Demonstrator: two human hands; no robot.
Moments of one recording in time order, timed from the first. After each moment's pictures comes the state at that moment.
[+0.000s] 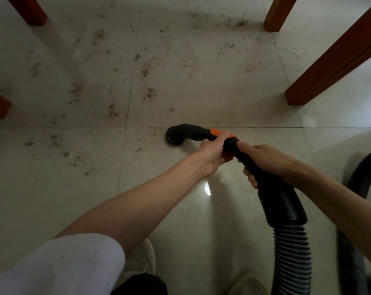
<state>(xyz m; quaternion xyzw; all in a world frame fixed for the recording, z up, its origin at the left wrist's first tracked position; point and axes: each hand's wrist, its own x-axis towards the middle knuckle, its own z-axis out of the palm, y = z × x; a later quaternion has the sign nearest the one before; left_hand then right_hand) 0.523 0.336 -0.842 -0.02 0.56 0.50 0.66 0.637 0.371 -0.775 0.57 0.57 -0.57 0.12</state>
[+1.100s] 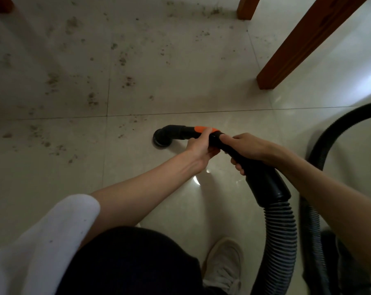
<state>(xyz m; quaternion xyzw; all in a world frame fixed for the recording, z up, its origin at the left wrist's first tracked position) 0.572 0.308 -0.825 -0.08 0.53 0.54 0.65 0.672 0.355 -0.758 0.57 0.60 -0.53 0.16</state>
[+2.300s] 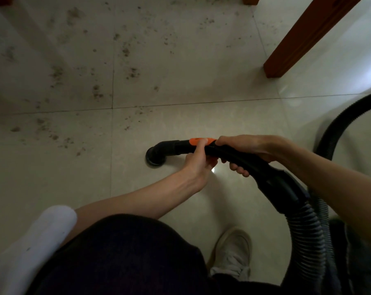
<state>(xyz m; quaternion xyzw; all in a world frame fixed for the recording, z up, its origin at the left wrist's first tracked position) 0.578 0.253 -0.843 -0.10 0.52 0.55 0.65 0.660 0.342 -0.766 0.53 0.53 -0.59 0.32</state>
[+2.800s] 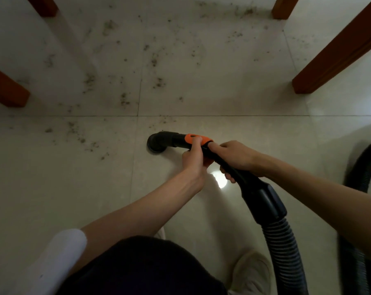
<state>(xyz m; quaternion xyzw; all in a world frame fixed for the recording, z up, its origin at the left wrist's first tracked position) 0.519 0.258 -0.843 -0.13 0.55 0.61 0.55 0.594 0.319 -0.784 0.50 0.63 -0.57 0.17</state>
